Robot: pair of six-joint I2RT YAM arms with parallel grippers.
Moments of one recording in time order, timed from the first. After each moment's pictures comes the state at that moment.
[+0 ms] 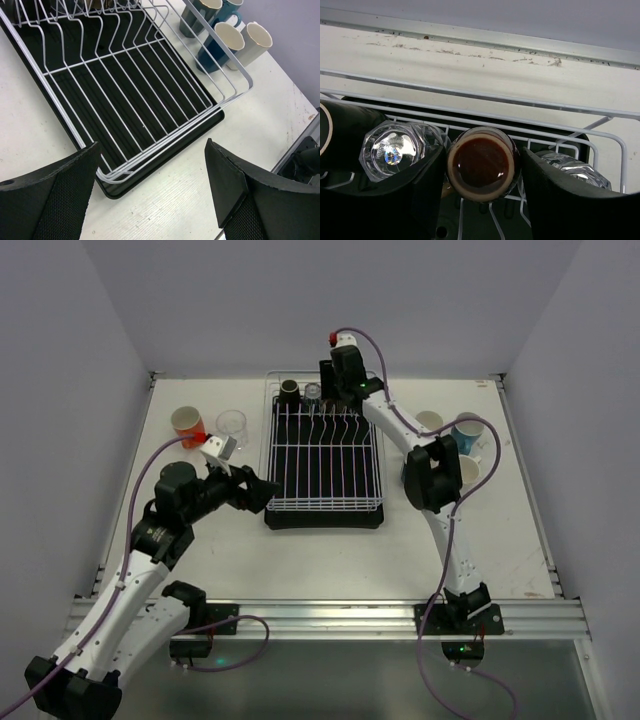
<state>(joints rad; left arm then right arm) -0.36 0.72 0.67 -0.21 0.38 -0.28 0.48 2.44 2.29 -0.41 0.24 0.20</state>
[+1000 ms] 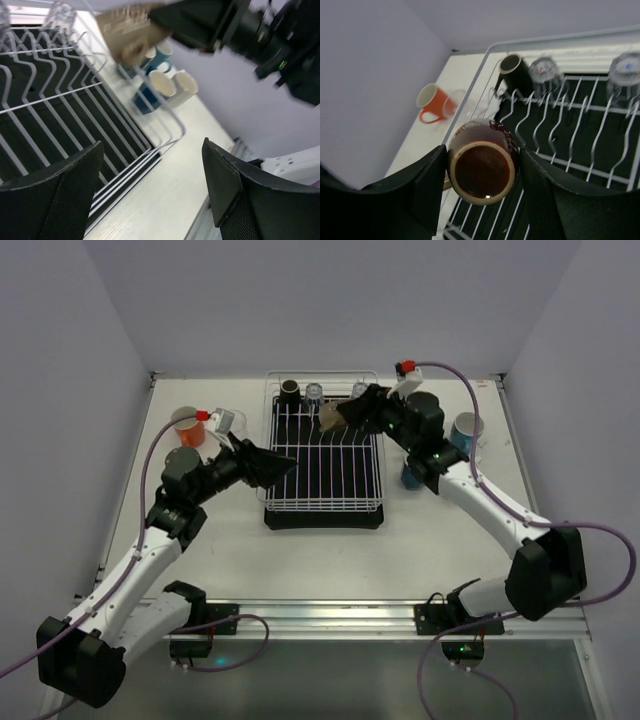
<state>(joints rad) -0.36 0.89 0.68 0.16 0.52 -0.60 0.48 1.44 1.18 0.14 -0.08 0.52</state>
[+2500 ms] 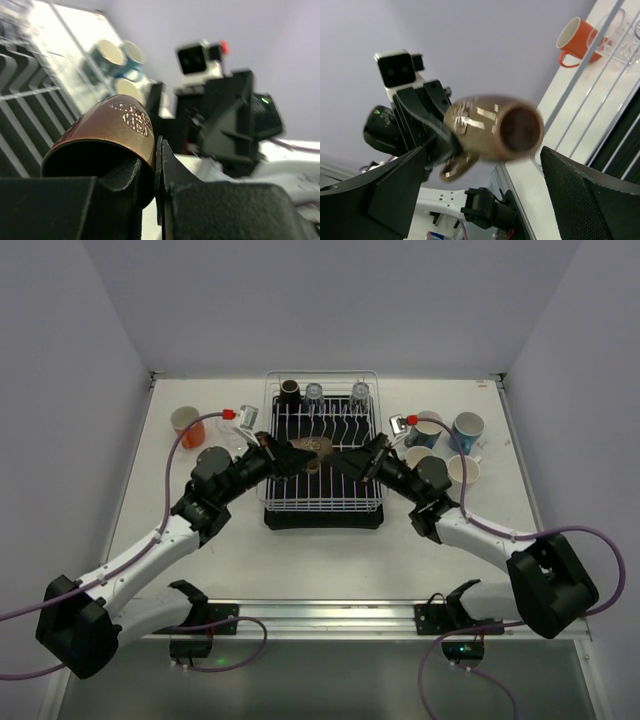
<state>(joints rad) -0.57 1.05 0.66 0.48 0.37 -0.85 0.56 1.31 0.59 0.94 -0.46 1.21</state>
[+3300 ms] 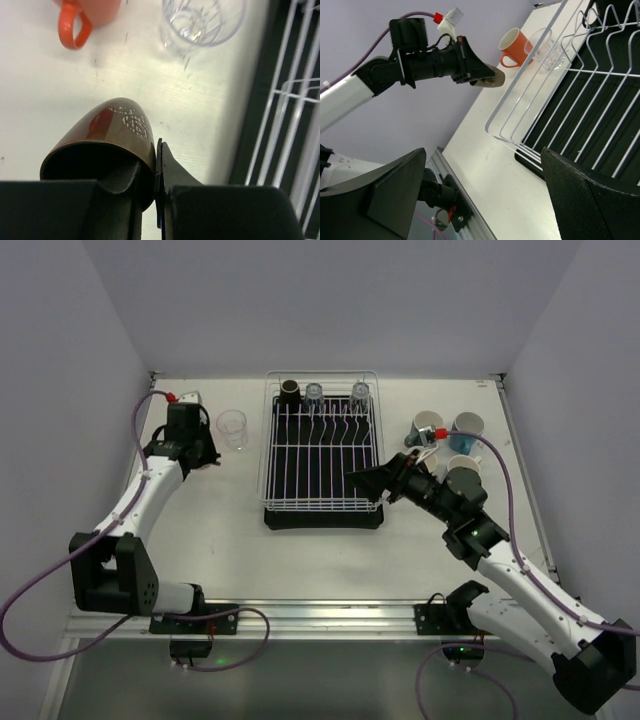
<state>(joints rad) -0.08 1.33 1.06 -0.47 -0.11 -0.32 0.56 0.84 0.61 0.26 -0.33 0.82</state>
